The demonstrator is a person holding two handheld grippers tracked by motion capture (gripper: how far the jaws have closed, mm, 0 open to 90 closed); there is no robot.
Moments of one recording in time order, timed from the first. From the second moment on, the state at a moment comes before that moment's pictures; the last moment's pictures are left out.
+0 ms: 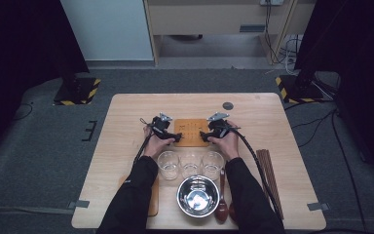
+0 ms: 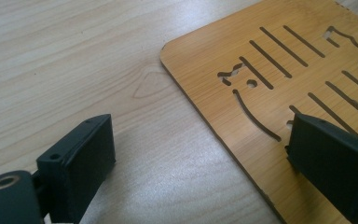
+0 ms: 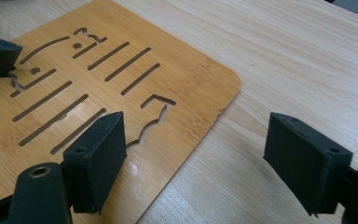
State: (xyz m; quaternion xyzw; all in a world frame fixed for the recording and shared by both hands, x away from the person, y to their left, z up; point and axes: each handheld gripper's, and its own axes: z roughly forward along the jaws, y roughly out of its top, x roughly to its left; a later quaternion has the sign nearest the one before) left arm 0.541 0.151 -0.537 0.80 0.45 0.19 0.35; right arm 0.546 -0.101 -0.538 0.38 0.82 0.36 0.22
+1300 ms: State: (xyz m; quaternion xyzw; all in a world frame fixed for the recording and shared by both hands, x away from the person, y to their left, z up) left arm 0.533 0.164 -0.513 0.80 0.44 0.19 0.36; right arm 0.544 -0.102 -0.519 0.38 0.81 0.39 0.22
